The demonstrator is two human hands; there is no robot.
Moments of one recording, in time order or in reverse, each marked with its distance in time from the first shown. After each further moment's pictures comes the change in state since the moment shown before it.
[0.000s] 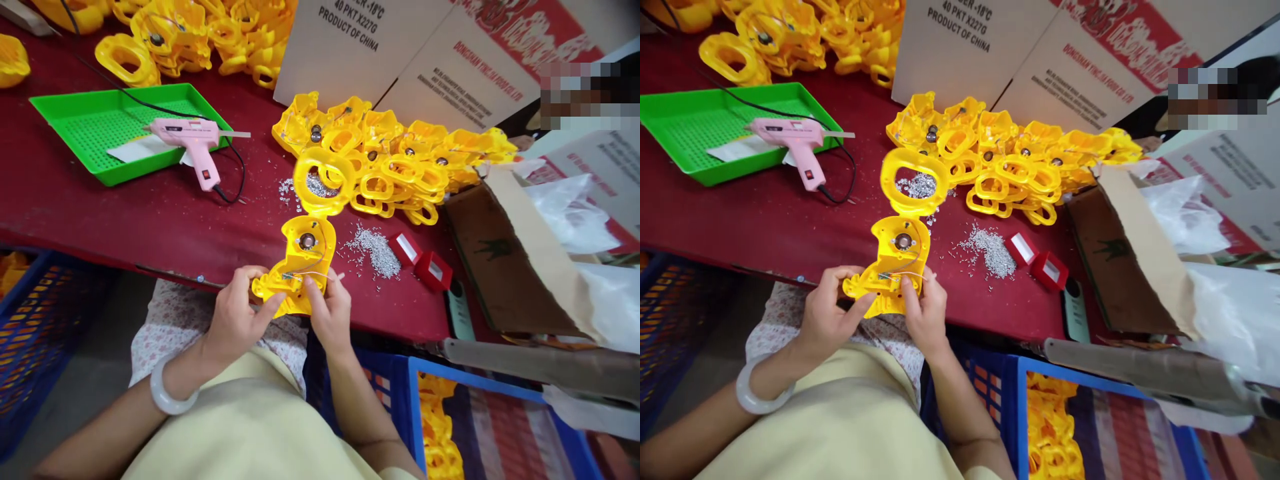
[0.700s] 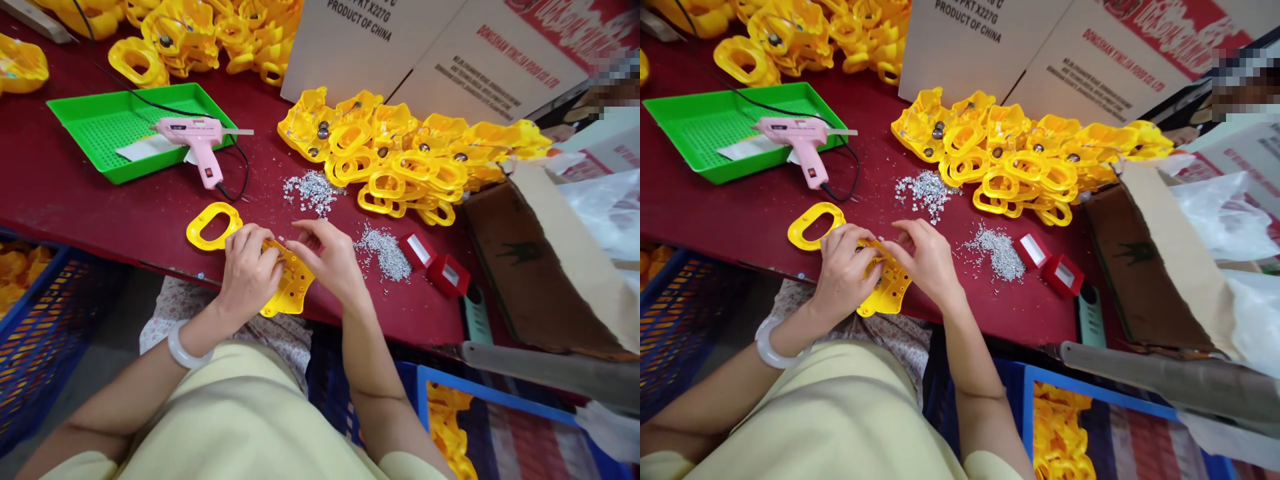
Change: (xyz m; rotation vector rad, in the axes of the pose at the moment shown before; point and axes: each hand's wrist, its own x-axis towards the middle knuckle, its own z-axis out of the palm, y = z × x) left_hand 0.046 -0.004 0.017 0.551 -0.068 0.298; right_hand 0.085 -0.004 -0.007 -0.219 -0.315 -0.259
